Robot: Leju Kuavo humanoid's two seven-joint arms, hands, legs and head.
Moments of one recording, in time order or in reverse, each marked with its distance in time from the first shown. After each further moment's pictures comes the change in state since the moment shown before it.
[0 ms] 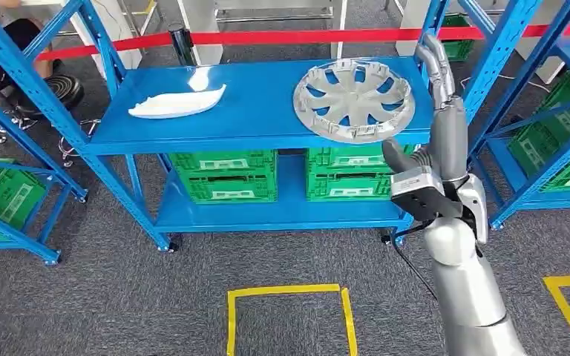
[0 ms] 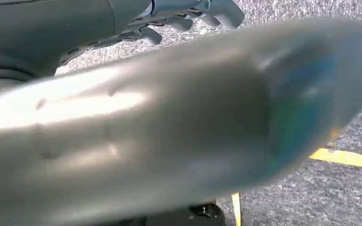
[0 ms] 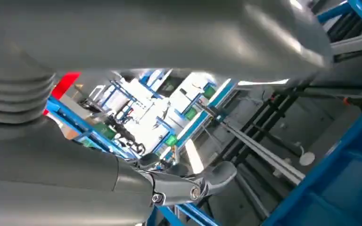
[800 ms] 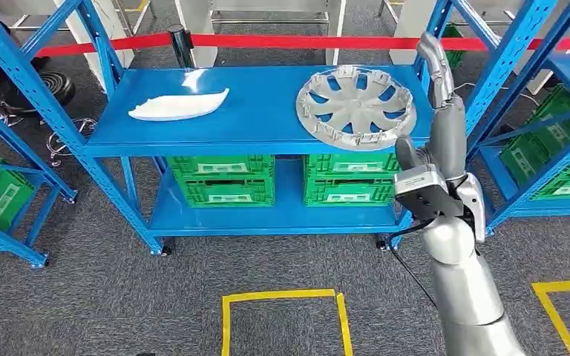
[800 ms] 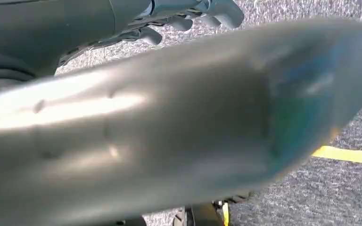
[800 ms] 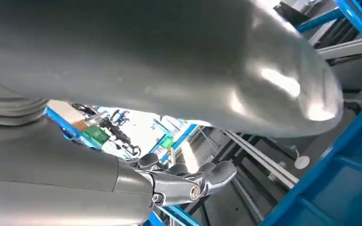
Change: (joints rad) left arm -0.005 0.001 0.002 0.000 -0.008 -0.011 -0.020; right arm 0.002 0.002 0.000 0.000 -0.037 -0.007 -0.004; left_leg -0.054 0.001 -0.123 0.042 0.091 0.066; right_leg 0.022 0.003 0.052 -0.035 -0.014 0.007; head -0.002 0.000
